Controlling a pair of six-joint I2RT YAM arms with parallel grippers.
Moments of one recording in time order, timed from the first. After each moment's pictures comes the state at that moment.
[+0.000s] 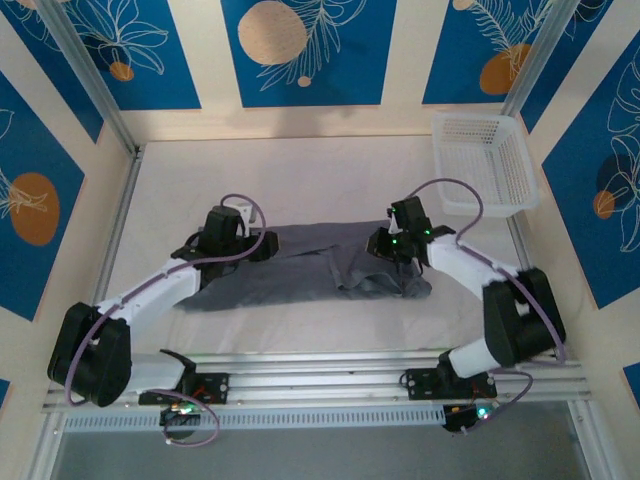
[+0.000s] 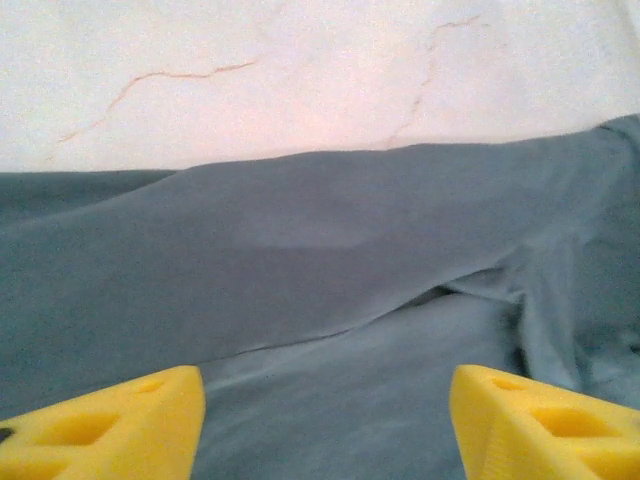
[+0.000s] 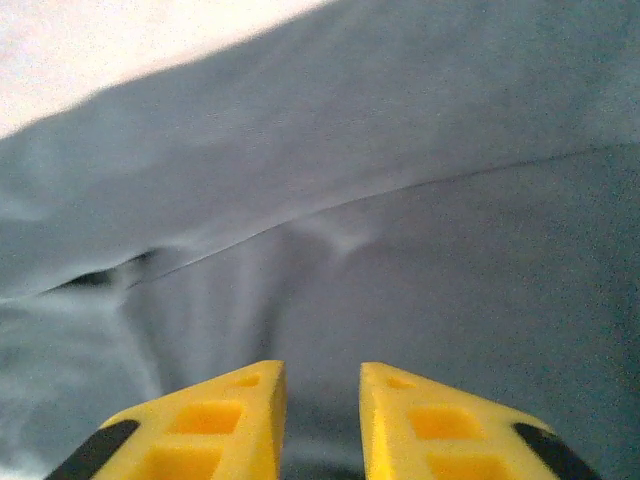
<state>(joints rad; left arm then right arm) -0.44 1.29 0.74 -0.18 0.13 -0.43 0.34 1.51 0.86 -0.39 -0.21 0.56</state>
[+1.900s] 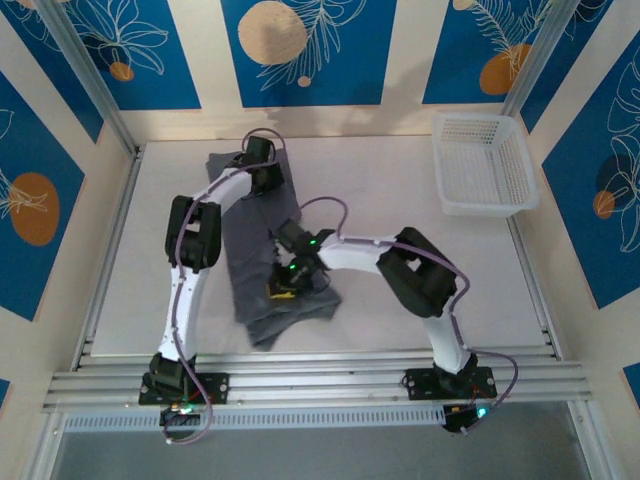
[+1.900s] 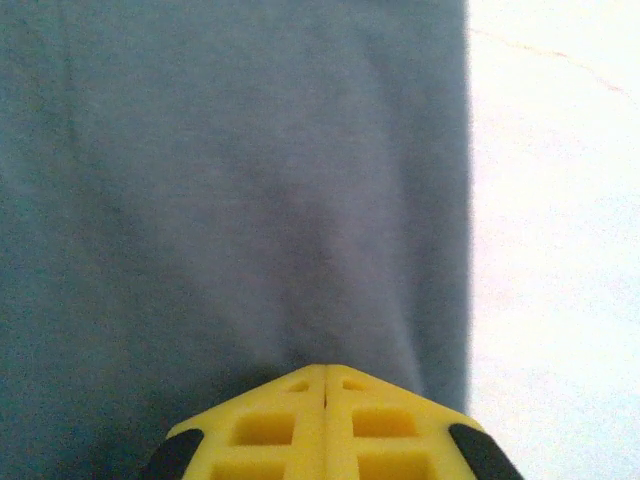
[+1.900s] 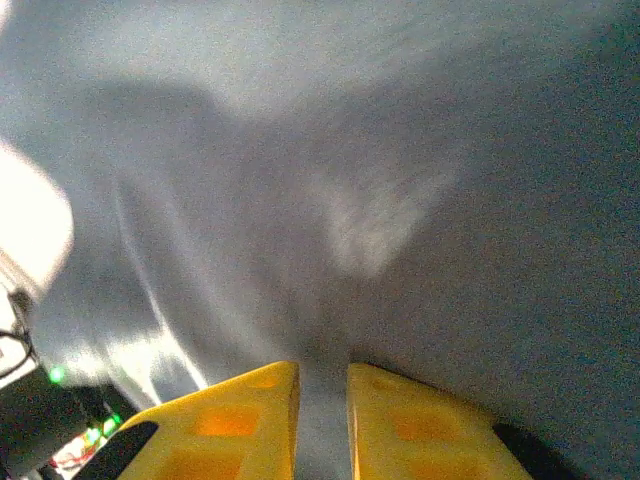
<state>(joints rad) -0.29 2.45 2.00 -0.43 0.09 -0.61 0.92 2.08 1.40 -0.49 -0.49 0.77</state>
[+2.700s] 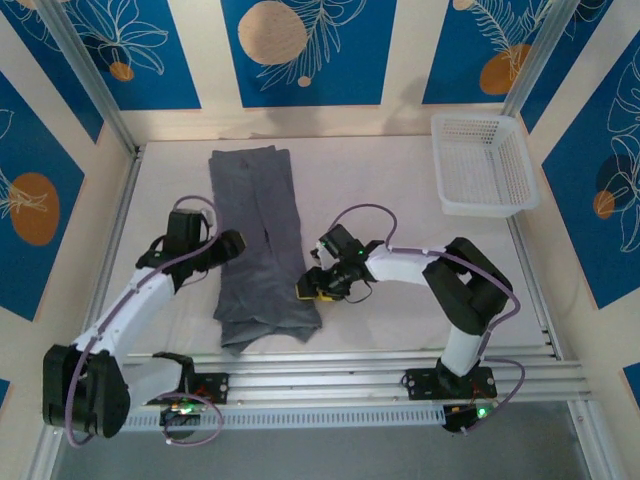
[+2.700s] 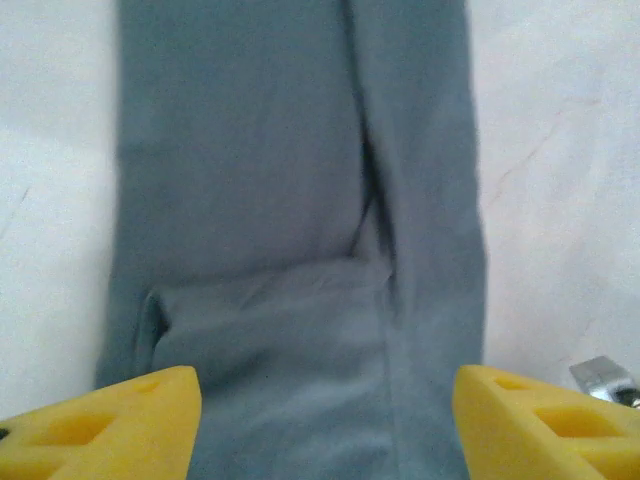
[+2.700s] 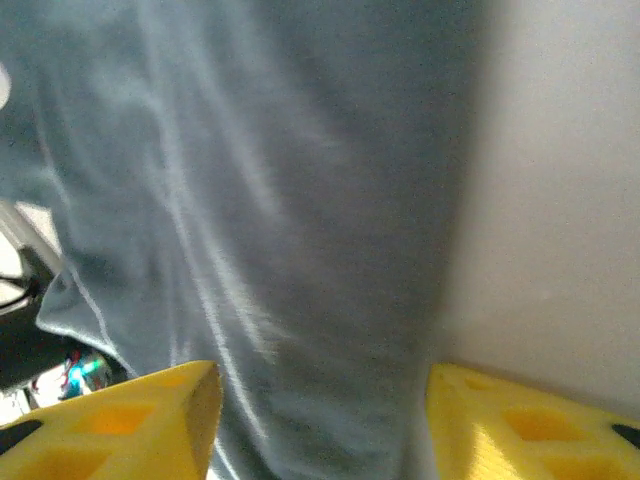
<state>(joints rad) -0.20 1.10 0.72 -0.49 0.20 -0.61 0.77 1.77 0.94 -0.26 -0.56 0.70</state>
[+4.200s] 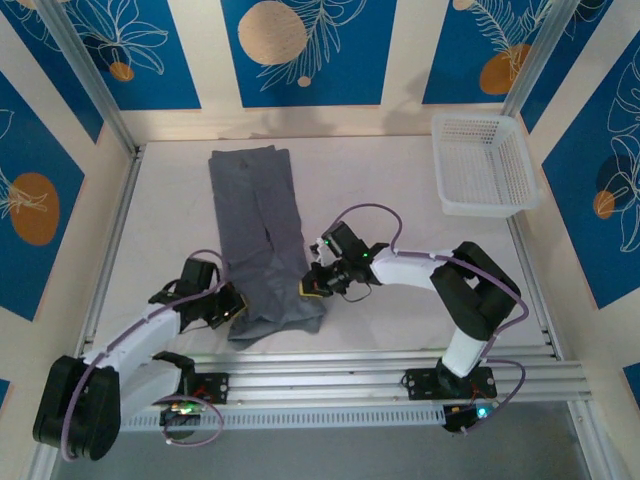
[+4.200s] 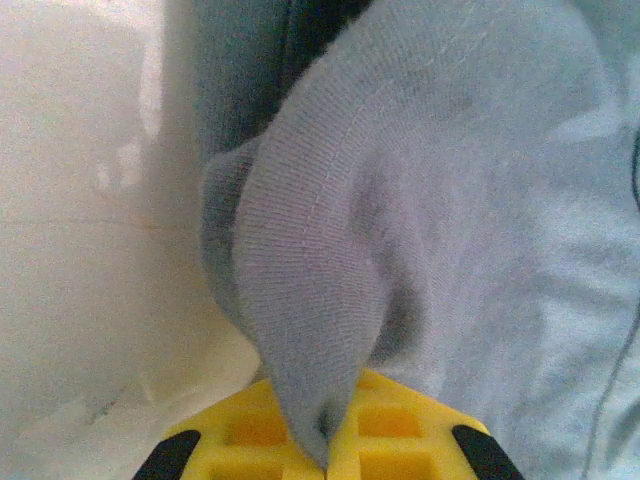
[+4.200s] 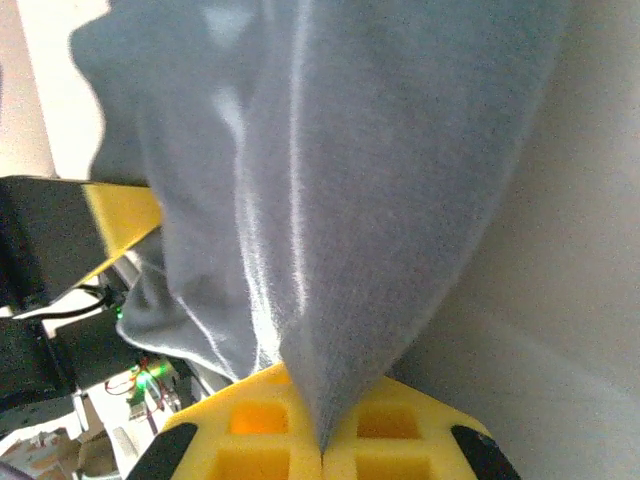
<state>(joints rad) -0.29 0.99 0.35 -0.42 0.35 -0.86 0.75 1.70 0.87 -0.16 -0.58 0.79</state>
